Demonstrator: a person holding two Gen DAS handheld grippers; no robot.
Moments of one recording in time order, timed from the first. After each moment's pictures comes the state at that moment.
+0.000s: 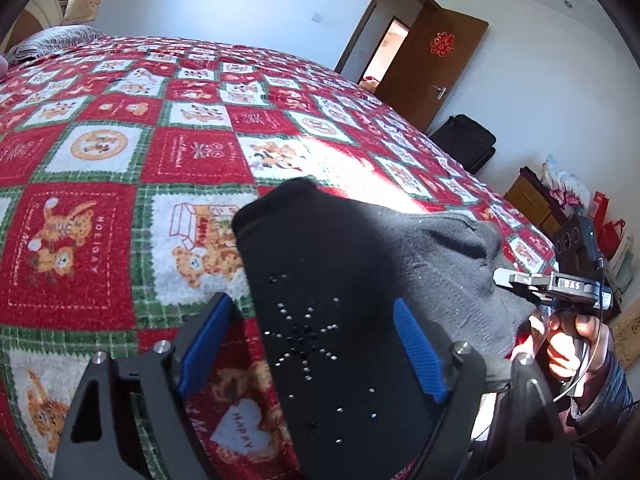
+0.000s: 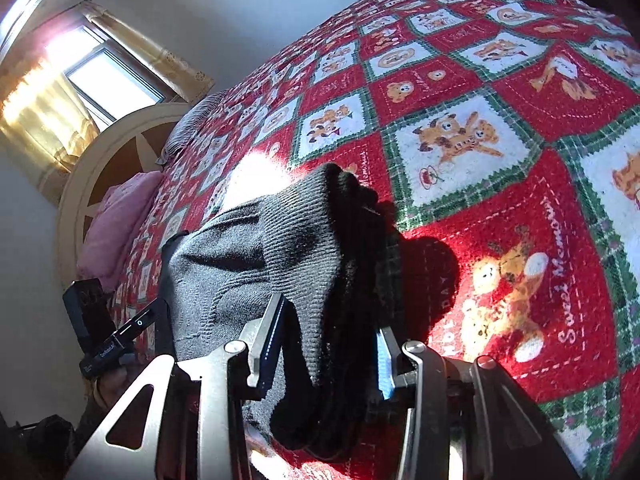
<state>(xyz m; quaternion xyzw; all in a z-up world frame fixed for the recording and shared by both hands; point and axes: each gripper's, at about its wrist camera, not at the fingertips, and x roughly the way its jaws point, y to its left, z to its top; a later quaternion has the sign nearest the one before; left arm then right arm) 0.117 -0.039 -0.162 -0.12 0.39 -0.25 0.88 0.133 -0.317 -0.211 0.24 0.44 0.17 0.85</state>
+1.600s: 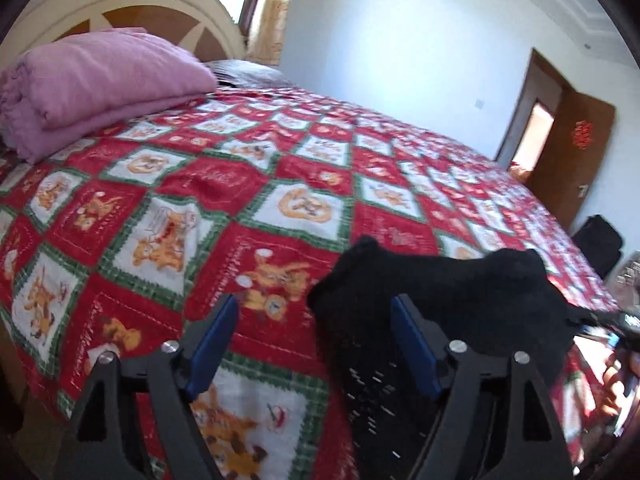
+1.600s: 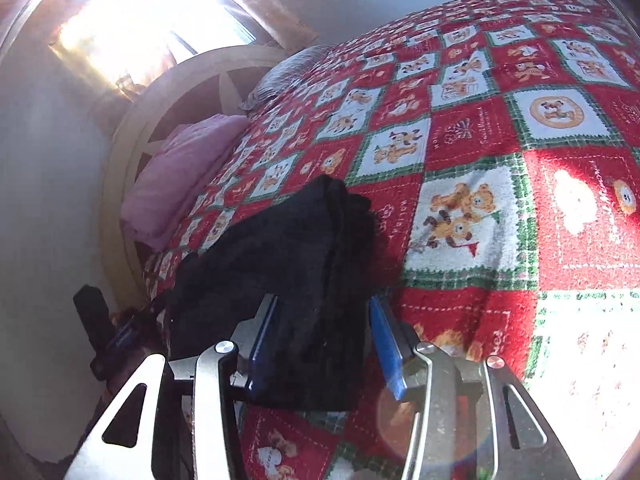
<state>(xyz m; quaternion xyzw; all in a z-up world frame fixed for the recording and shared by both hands) 0.113 0.200 -0.158 -0.15 0.31 0.07 0.93 0.257 -0.072 -0.200 0.15 0.44 0.34 0.82</state>
